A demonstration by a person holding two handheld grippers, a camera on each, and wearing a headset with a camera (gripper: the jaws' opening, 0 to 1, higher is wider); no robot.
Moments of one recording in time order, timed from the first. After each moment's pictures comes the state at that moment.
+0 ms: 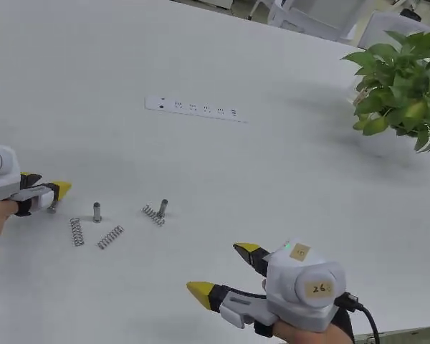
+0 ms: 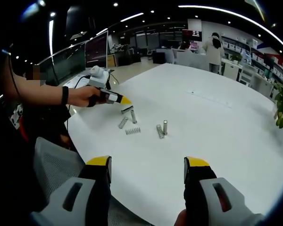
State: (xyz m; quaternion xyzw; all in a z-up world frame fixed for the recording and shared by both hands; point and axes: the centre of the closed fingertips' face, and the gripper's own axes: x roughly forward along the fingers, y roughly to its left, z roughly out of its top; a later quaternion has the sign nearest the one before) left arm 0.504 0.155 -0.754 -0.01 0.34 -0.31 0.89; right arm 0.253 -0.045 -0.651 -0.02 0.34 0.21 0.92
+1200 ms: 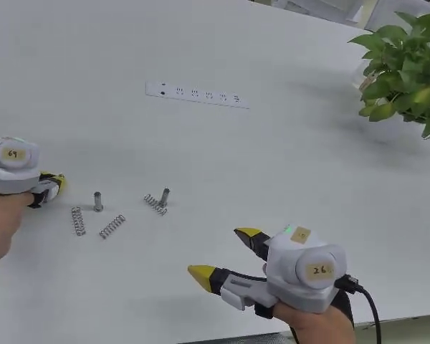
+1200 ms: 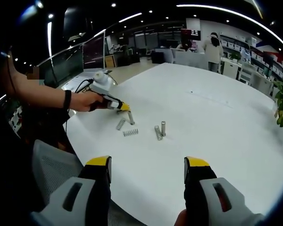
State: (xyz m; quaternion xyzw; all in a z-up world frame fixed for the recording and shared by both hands) left arm 0.499 0.157 -0.772 0.05 0.37 -0.30 0.88; right arm 0.262 -0.048 -0.654 -0.01 0.34 0.20 0.92
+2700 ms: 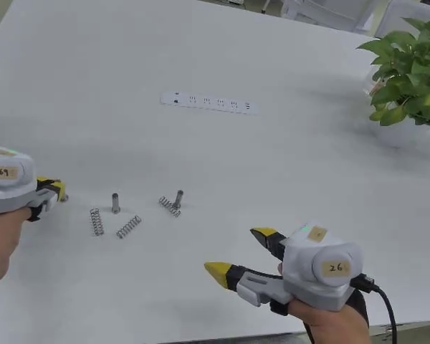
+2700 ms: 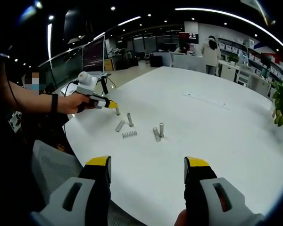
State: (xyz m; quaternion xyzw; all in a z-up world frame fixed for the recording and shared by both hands) left arm 0.475 0.184 -0.737 0.07 0.32 -0.28 0.90; right arm 0.257 -0.052 -0.650 -0.01 0.33 0.20 0.92
